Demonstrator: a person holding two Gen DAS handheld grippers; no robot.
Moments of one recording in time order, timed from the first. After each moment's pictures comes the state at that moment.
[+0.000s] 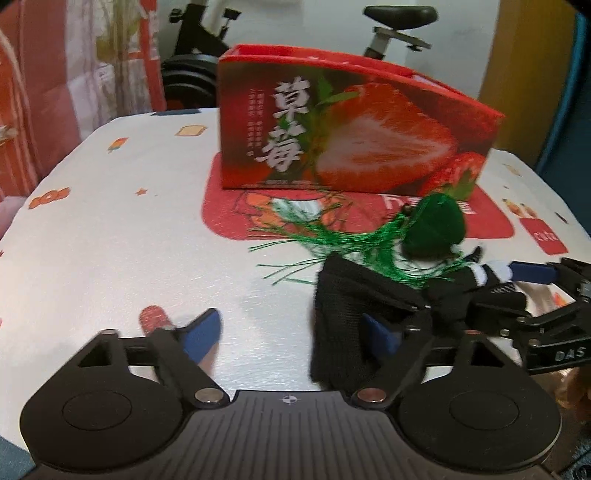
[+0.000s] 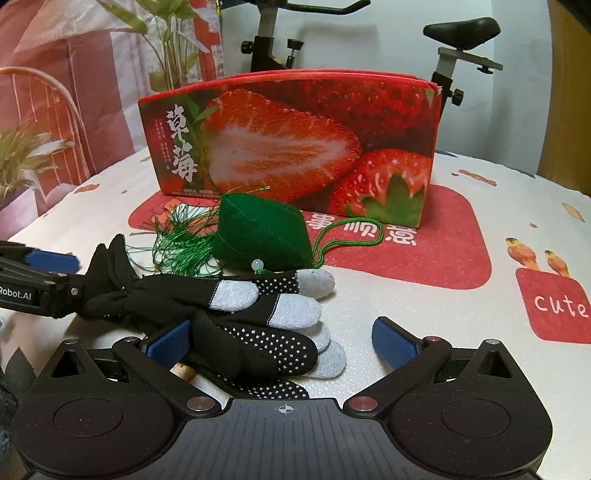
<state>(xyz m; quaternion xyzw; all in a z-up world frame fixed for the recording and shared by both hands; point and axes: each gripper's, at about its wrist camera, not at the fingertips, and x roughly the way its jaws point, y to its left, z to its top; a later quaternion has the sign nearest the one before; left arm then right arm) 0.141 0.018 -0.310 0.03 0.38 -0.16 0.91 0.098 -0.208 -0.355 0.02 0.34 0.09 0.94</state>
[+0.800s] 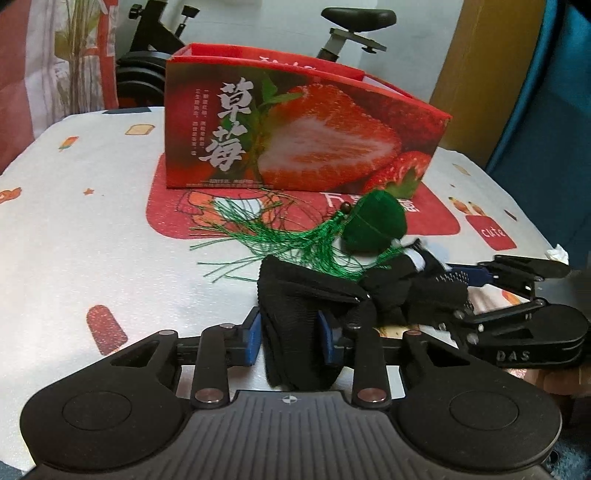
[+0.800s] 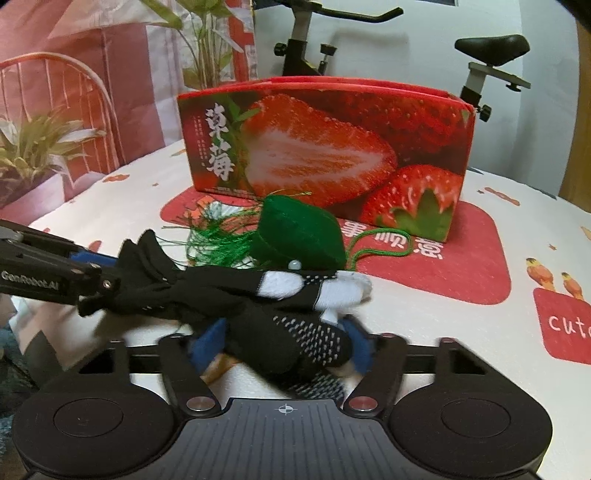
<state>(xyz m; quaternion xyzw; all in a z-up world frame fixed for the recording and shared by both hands) 0.135 0.014 -0.311 0.00 0.38 -0.24 0.89 0.089 -0.196 -0.347 0.00 0.33 0.14 0.93</state>
